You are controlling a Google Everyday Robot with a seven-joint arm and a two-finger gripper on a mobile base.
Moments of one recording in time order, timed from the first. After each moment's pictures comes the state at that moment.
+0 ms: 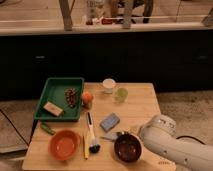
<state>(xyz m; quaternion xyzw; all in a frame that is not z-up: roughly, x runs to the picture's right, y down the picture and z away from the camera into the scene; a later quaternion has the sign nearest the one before) 0.202 0.235 0.708 -0.15 -0.06 -0.55 0.82</state>
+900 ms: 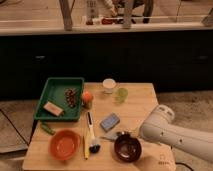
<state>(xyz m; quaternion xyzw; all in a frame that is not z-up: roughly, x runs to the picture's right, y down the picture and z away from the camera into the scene) 0.214 0.262 0.719 -0.25 -0.14 -0.57 0.77</state>
